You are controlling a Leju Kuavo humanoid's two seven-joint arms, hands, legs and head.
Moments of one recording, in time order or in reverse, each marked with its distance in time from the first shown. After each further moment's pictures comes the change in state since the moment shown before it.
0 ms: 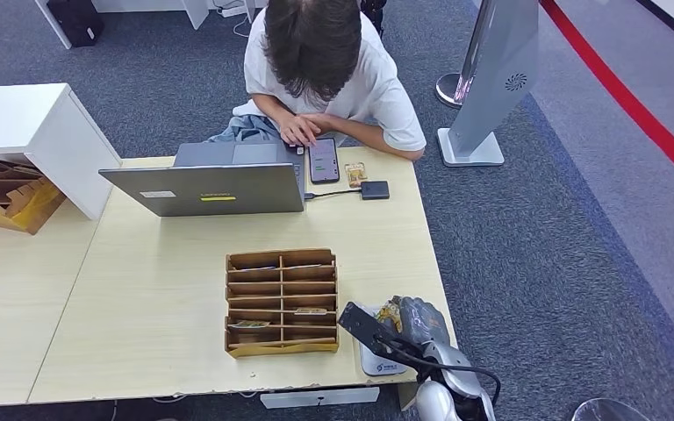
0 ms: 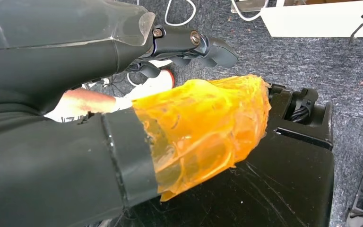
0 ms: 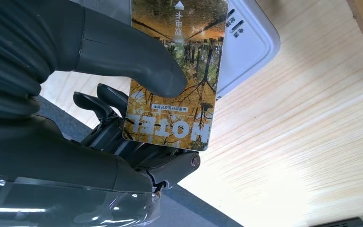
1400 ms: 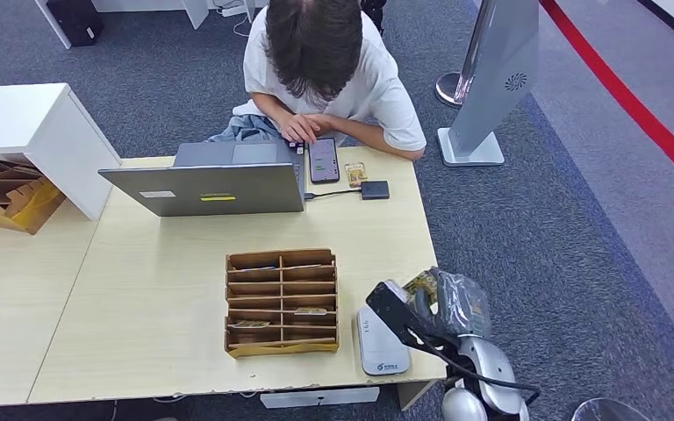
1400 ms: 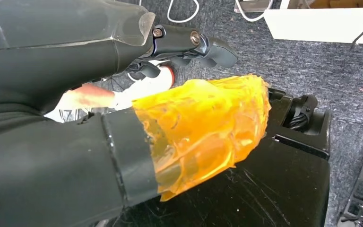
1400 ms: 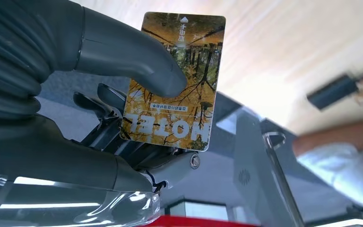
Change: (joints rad) left arm 0.006 0.001 0.000 0.001 0.059 0.033 -0.008; right arm 0.094 0.002 -0.031 -0.344 0.071 -0.074 -0.012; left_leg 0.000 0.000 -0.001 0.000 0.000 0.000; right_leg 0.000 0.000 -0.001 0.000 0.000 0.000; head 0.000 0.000
